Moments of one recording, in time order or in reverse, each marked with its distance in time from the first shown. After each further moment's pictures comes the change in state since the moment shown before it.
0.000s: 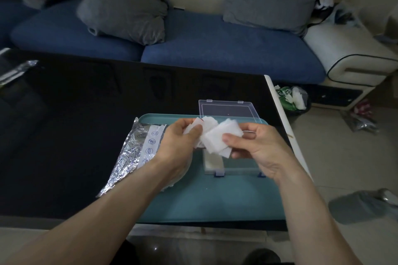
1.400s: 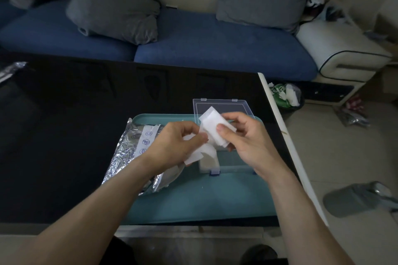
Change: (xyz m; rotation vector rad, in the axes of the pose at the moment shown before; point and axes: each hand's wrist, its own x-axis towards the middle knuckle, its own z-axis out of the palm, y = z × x) left_hand 0.001 0.011 -0.015 0.460 -0.267 0.127; right_hand 0.007 0.013 0.005 -0.159 0.031 -0.259
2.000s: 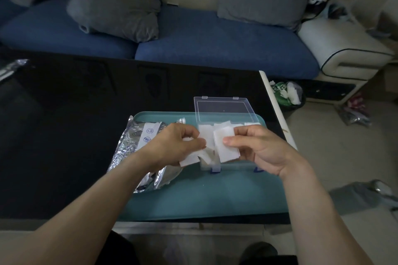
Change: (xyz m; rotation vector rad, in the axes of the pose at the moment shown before) left_hand 0.006 -0.012 -0.007 0.023 -0.154 -0.149; right_hand 0.000 -0.002 -0.025 0.276 -0.319 0.353
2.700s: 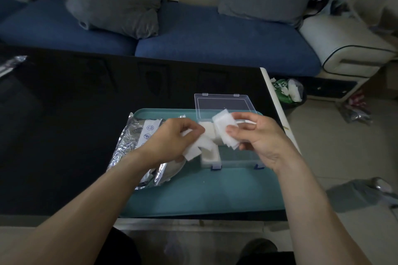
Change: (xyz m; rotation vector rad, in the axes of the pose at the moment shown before) left_hand 0.001 -0.003 -0.001 0.127 0.136 0.171; right_hand 0.002 -0.003 0.007 -0.097 0.342 -0.116
